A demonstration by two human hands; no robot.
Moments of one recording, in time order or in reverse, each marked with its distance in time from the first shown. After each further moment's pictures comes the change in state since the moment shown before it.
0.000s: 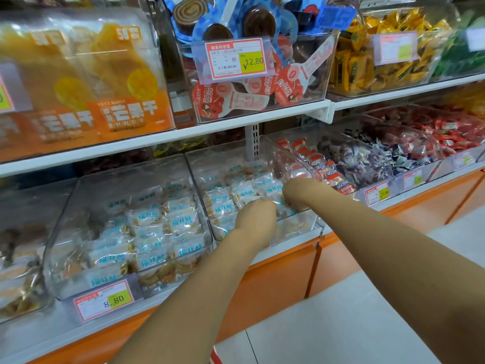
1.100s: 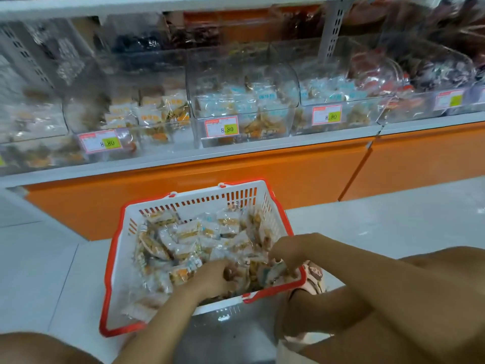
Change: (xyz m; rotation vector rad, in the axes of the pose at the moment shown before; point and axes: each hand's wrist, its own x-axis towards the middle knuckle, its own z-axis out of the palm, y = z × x) left_hand -0.397 -0.150 0.194 -0.478 -0.534 -0.378; right_hand -0.208 -0.290 0.173 0.054 -0.514 -0.695
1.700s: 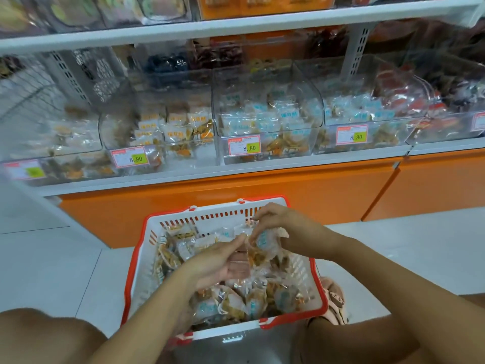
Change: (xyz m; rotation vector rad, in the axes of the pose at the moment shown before) left_hand -0.028 0.024 -0.085 -1.203 -0.161 -0.003; right_hand -0.050 -0.018 -0.068 0.430 0.832 -0.350
